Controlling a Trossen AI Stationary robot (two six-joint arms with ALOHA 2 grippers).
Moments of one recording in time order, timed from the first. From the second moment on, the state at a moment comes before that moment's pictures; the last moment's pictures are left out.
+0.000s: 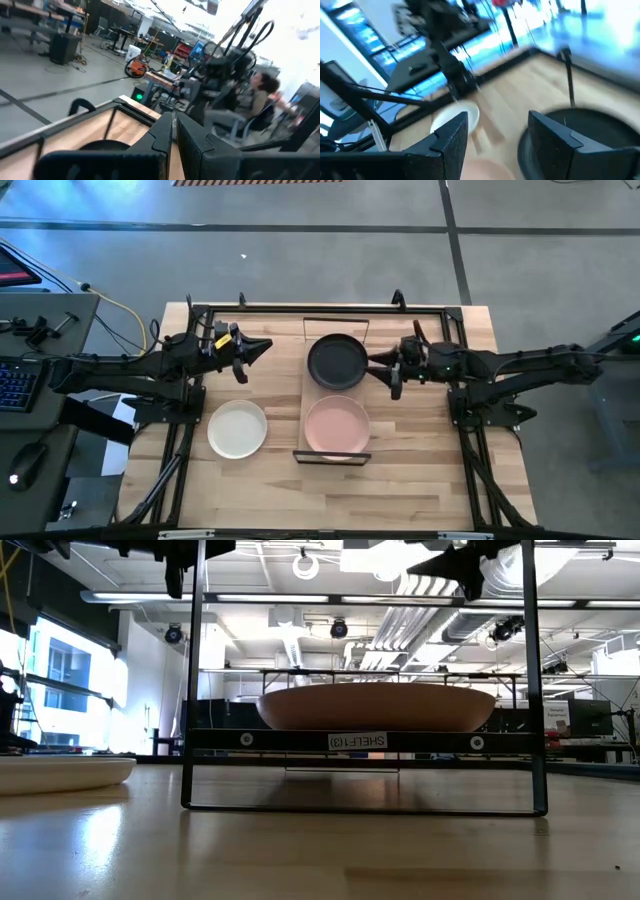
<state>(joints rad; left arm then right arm) 0.10 0.73 0.54 0.28 -0.22 -0.38 0.03 0.94 0.73 0.01 0.23 0.45</state>
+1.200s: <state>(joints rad) 0.10 0.73 0.54 0.25 -0.21 -0.26 -0.15 0.88 0.73 -0.01 -0.08 0.26</state>
